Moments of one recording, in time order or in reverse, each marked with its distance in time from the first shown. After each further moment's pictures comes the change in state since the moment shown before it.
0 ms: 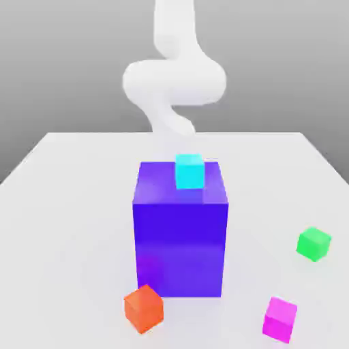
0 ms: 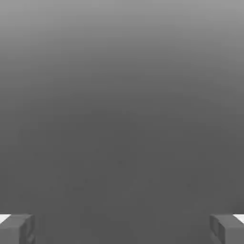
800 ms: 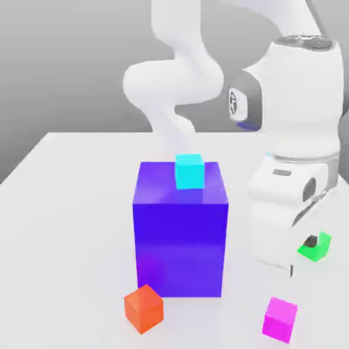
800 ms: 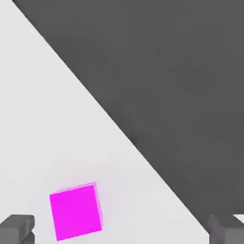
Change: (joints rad) arm 0.302 0.873 0.025 -0.109 0.033 0.333 -0.597
